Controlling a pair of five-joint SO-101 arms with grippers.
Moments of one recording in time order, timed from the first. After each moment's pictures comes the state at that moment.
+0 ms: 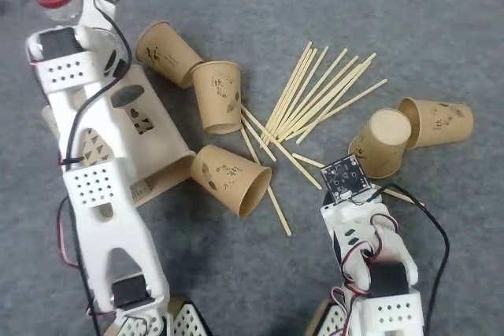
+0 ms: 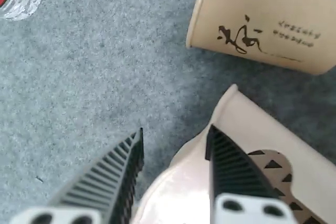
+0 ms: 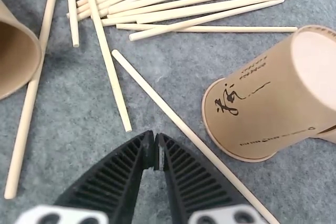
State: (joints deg) left arm -22.0 59.7 -78.9 92.4 -31.3; right arm -10.5 -103.2 95.3 56.9 20.4
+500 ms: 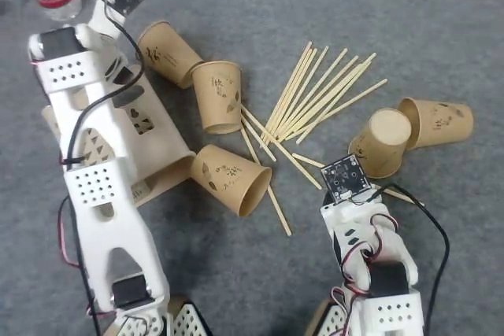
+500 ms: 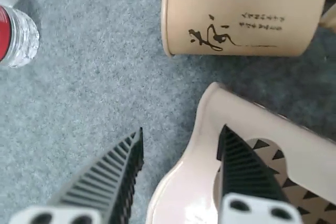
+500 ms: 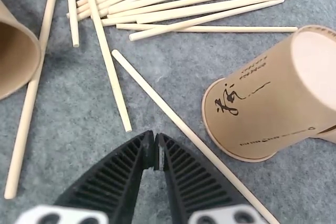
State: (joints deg) left arm -21.6 59.7 -80.6 98.7 -44.7; right arm -10.5 -103.2 95.3 56.9 20.4
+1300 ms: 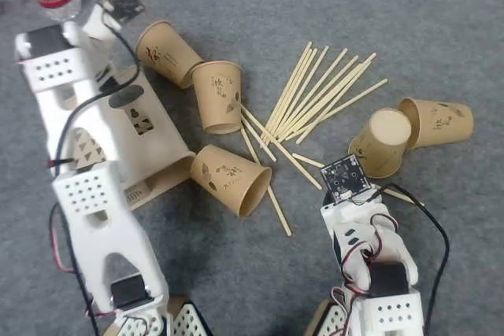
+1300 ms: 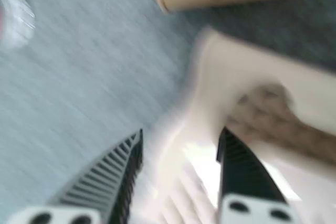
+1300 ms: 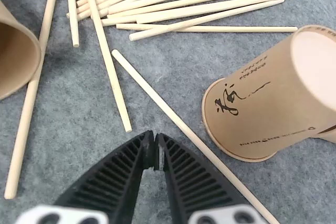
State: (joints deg) left arm -23.8 49.9 -67.1 98.7 -53.4; right arm -10.5 -103.2 95.3 56.9 20.4
